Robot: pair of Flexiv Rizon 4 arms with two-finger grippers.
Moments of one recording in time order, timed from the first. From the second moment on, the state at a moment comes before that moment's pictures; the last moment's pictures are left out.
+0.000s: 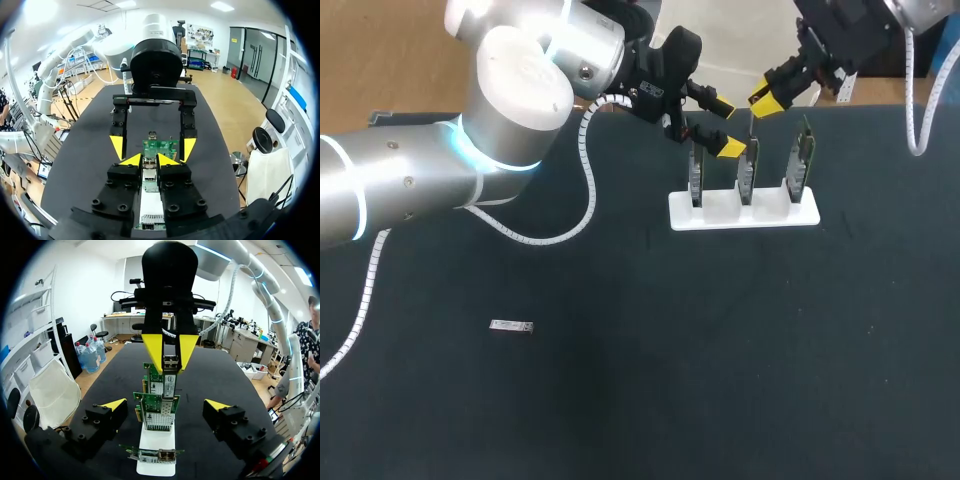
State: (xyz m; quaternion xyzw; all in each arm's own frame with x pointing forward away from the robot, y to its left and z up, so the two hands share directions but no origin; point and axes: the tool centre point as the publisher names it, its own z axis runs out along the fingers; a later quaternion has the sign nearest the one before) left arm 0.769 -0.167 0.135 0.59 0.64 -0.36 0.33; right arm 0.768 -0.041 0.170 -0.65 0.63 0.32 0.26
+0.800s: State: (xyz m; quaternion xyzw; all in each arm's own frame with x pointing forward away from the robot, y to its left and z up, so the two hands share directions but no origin) left arm 0.769 -0.167 0.135 0.59 0.64 -0.36 0.33; right arm 0.770 -0.043 0.171 -0.66 0.63 0.32 0.27
